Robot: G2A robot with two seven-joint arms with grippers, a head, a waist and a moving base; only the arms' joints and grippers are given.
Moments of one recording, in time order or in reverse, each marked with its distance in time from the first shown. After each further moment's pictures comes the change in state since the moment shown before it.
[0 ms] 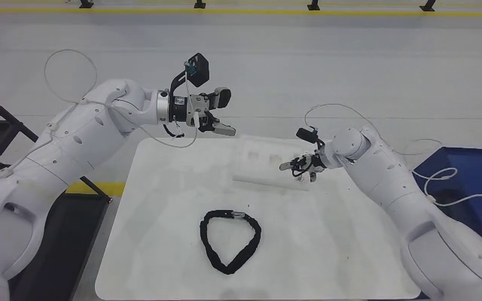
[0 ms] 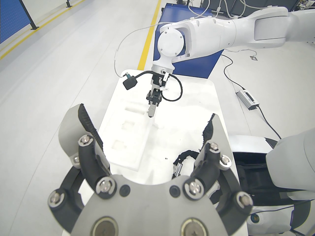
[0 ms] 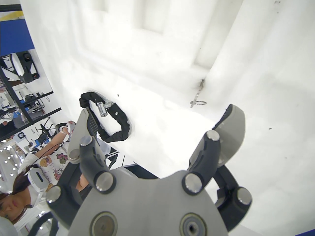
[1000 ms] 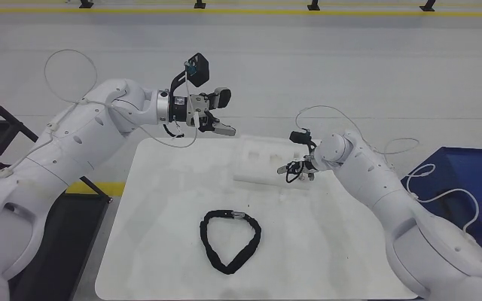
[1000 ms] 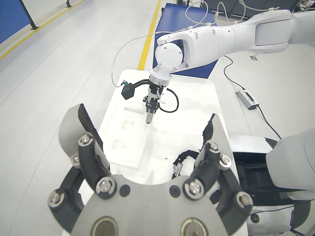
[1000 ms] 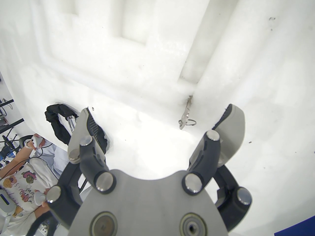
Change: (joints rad) left arm 0.000 0.000 0.000 0.000 0.000 0.000 0.000; right arm 0.014 -0.072 -0.065 0.063 -0.144 -0.016 -0.106
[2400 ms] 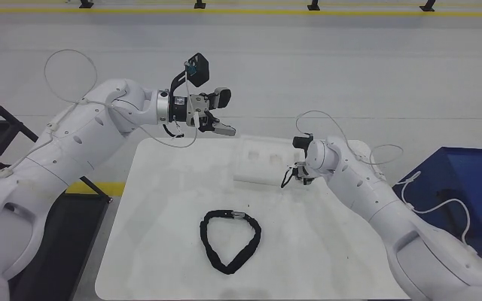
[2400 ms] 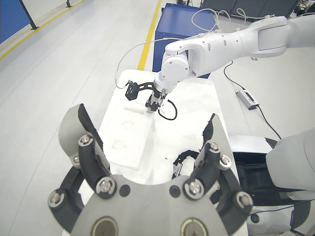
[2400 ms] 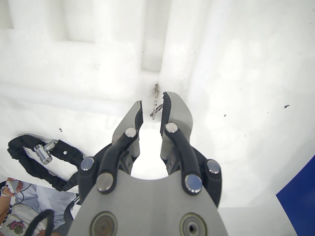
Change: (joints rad) left arm 0.000 0.000 0.000 0.000 0.000 0.000 0.000; right arm -0.094 0.033 0.070 -0.221 -0.279 0.390 0.028
